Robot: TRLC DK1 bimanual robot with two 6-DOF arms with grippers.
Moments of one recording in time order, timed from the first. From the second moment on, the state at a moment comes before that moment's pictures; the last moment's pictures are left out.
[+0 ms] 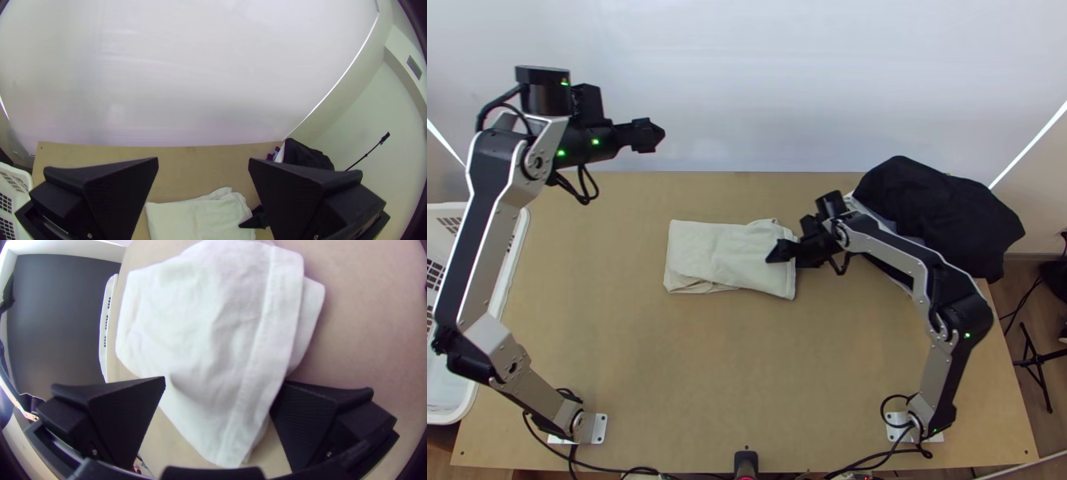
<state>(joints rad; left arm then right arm) -0.24 1.72 2.17 -0.95 0.22 -0.29 0.40 2.01 1.35 -0.47 -0.67 0.36</state>
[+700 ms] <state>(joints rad) -0.13 1.64 2.19 -1.00 0.23 -0.25 0.49 1.99 1.57 -0.44 -0.64 0.57</state>
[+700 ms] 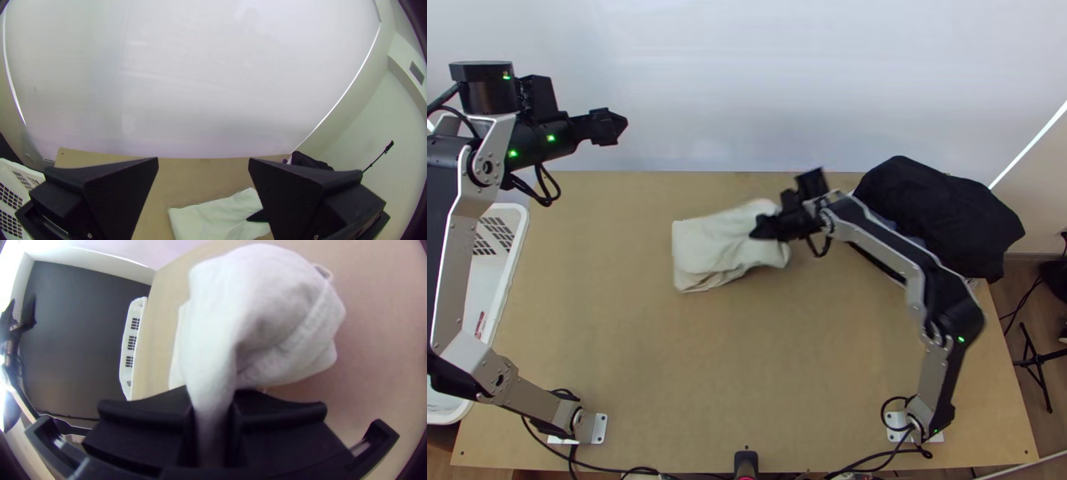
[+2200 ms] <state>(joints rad) -0.06 1.62 2.11 -1.02 0.24 -0.20 -0.14 1.84 2.28 -0.88 -0.71 0.52</state>
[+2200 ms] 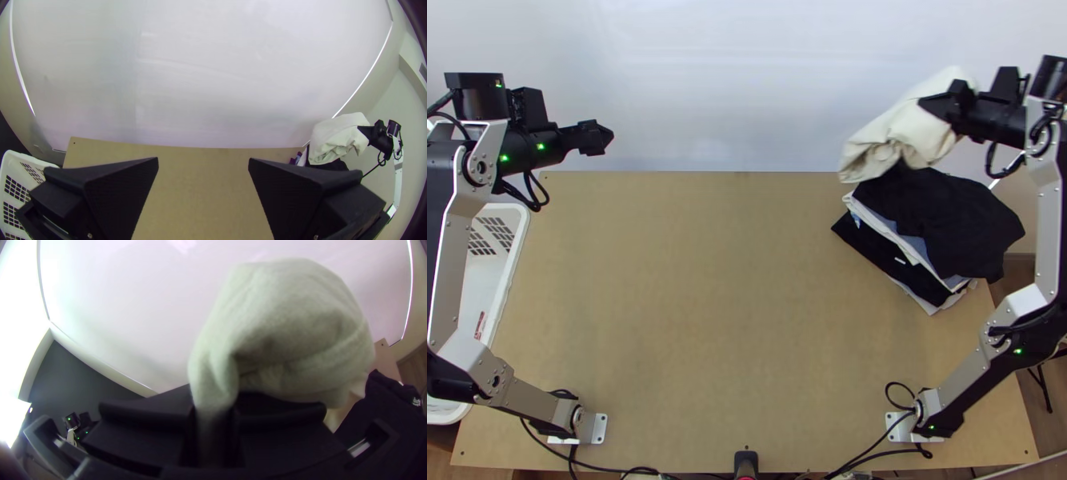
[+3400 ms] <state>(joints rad) -0.07 1.61 2.13 -1.00 0.25 -0.21 -0.51 1.62 1.55 -0.90 -0.74 0.17</state>
